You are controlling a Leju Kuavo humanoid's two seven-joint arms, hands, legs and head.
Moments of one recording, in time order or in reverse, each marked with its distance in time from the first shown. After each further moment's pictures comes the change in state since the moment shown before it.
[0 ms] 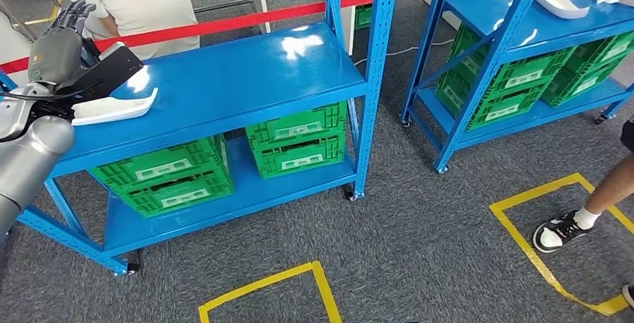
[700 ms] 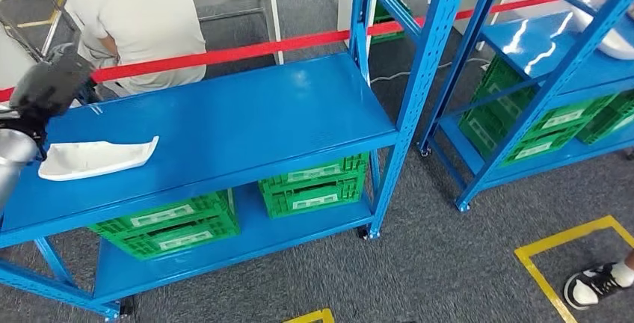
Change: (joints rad) left arm 0.071 0.086 0.195 0.008 0.209 -0.341 0.002; right arm -0.003 -0.007 -0.008 0.002 0.017 0.006 0.001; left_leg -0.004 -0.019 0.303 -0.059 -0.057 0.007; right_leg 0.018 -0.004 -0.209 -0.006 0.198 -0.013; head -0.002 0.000
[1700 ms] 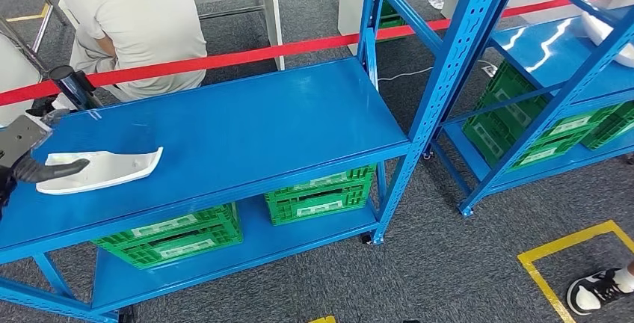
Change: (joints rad) left arm 0.207 0.161 0.190 -0.006 -0.028 -0.319 -0.279; right arm -0.004 -0.004 -0.032 0.000 0.007 0.000 0.002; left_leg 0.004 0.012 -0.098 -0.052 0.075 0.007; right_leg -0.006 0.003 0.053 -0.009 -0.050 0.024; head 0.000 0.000
